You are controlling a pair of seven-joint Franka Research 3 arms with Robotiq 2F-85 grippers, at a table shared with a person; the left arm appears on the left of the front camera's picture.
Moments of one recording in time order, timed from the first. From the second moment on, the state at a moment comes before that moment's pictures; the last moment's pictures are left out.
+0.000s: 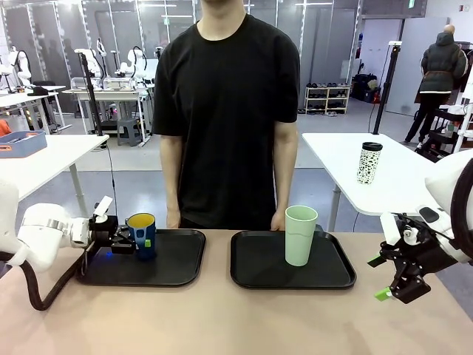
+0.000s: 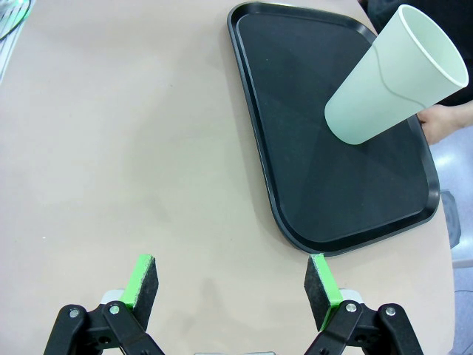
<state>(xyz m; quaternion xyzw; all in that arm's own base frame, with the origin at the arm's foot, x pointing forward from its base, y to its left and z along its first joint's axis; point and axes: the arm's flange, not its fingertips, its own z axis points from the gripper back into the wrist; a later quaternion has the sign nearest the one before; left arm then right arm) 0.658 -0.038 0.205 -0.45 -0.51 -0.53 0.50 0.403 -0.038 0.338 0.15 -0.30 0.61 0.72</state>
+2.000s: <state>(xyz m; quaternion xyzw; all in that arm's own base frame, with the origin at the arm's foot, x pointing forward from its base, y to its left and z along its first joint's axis) 0.645 0.031 0.187 -0.42 -0.52 -0.51 0.54 0.403 -0.038 0.338 0.15 -0.30 0.61 0.72</state>
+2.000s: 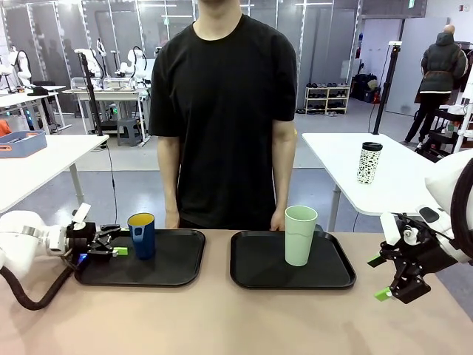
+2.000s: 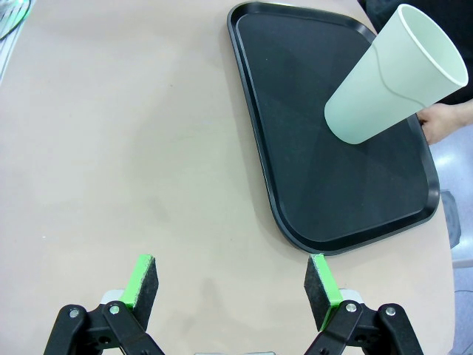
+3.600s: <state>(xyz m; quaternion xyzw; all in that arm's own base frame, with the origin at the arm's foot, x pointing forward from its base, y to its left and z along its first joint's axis) 0.559 0.093 0.287 -0.29 -0.56 -0.49 0.60 0.403 -0.038 0.338 0.15 -0.30 0.61 0.72</state>
